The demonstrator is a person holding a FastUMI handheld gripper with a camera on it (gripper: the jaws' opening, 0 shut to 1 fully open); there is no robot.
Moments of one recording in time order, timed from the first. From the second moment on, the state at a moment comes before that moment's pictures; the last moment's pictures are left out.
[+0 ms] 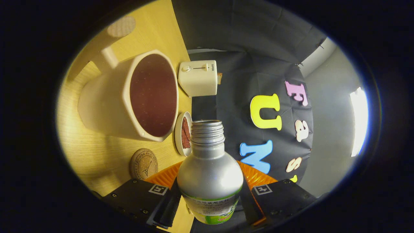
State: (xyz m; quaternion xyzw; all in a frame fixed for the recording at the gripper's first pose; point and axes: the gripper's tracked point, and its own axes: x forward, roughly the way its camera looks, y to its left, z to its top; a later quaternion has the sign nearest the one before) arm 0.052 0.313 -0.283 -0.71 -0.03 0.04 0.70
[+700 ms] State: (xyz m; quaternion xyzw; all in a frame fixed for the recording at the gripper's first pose) arm 0.057 0.315 -0.264 -0.77 -0.06 0.02 0.64
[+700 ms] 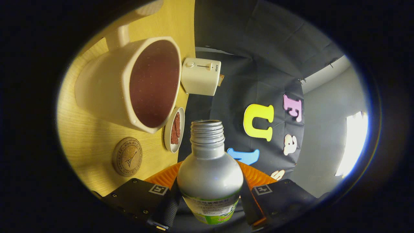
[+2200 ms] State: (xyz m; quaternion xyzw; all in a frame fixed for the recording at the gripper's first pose) arm 0.052 0.323 -0.238 -0.81 -0.08 0.01 0.58
